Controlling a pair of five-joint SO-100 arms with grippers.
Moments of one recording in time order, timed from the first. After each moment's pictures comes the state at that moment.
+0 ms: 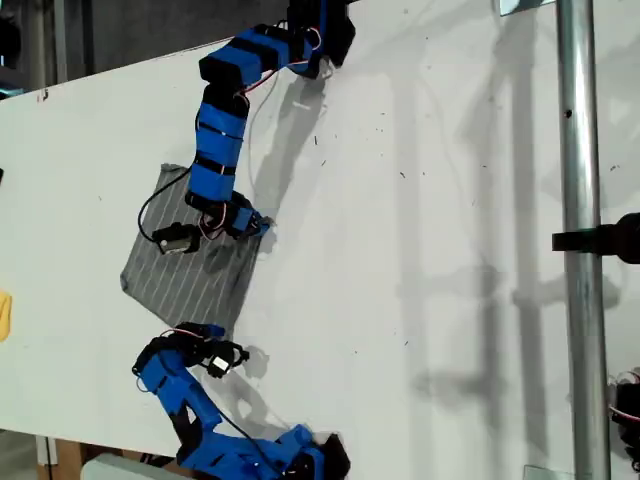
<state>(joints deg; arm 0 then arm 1) -59.2 45.7 54.1 85.3 -31.5 23.5 50.4 57.5 76.6 41.0</state>
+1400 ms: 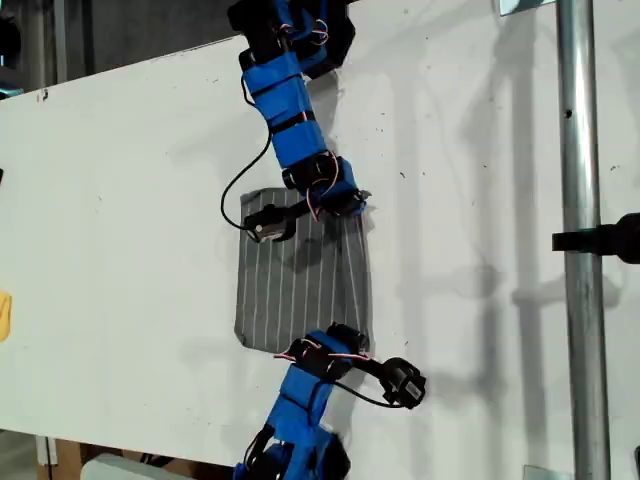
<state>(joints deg) 13.5 76.6 88.1 84.7 -92.6 -13.4 76.9 83.7 75.9 73.4</state>
